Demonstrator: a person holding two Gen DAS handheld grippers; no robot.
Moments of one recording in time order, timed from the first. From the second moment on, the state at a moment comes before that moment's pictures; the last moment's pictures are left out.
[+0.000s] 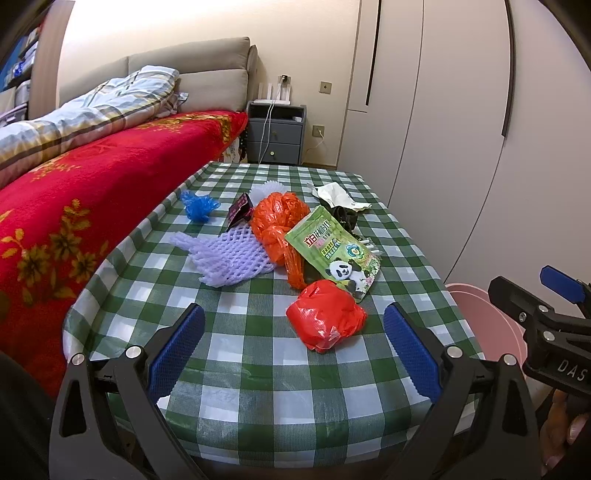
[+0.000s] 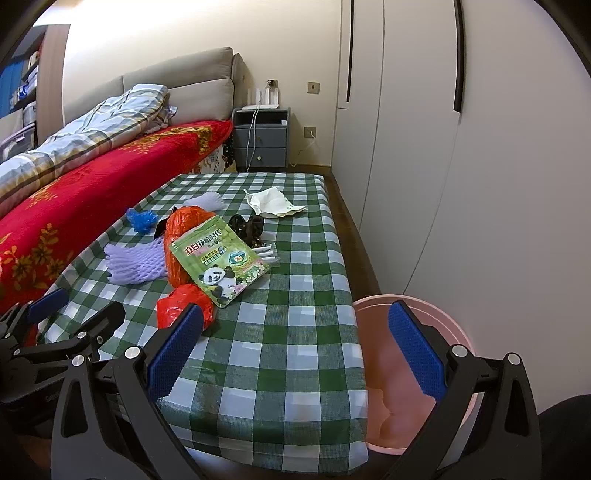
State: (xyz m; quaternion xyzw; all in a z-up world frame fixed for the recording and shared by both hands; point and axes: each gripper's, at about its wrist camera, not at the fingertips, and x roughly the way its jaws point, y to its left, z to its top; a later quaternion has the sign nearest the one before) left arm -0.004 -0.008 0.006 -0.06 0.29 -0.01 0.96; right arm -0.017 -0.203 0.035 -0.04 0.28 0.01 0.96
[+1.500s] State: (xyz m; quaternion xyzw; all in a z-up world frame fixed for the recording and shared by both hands) left arm -0.001 0.035 0.013 -0.11 0.28 0.08 0.95; right arm 0.019 -0.158 0.003 0.01 0.31 0.12 0.94
